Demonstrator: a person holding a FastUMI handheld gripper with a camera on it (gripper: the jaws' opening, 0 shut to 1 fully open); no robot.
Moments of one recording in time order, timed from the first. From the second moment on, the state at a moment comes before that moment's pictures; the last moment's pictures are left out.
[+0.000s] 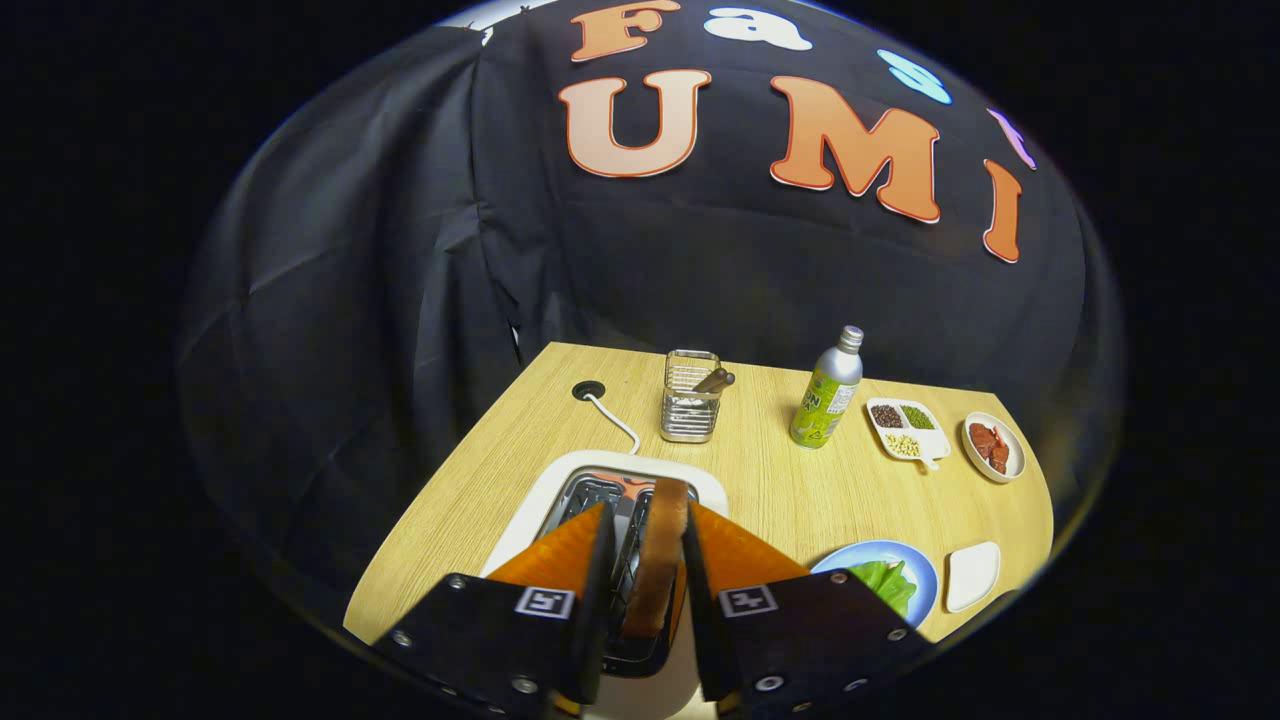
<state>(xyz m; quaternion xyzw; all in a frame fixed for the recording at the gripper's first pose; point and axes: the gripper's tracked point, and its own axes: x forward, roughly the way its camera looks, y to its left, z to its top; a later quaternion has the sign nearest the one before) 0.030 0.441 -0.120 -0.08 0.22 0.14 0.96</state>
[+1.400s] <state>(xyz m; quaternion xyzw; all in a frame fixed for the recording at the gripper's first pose) 0.023 0.361 -0.023 0.01 0.15 0.13 0.98</state>
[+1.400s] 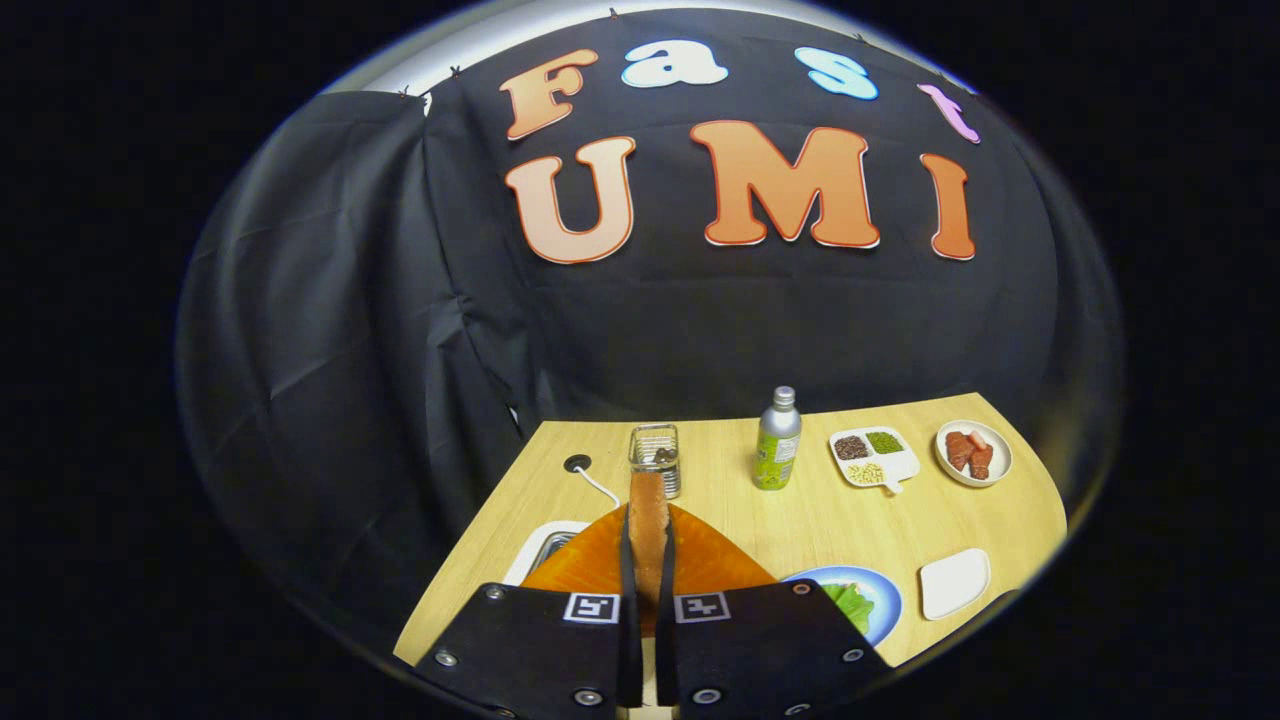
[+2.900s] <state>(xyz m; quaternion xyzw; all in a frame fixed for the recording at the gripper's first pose) 0.038 0.196 -0.182 0.02 0.26 0.10 0.96</state>
